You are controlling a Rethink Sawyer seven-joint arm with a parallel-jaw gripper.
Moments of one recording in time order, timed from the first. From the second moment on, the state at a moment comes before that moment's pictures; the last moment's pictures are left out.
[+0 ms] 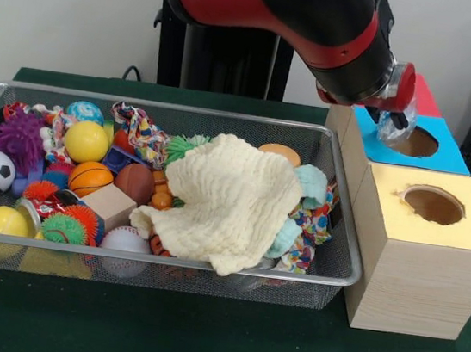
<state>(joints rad) -0.29 -0.51 0.17 1.68 0.47 1.02 1.71</state>
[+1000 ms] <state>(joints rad) -0.28 -0.50 0.17 1.74 0.50 1.01 1.71</state>
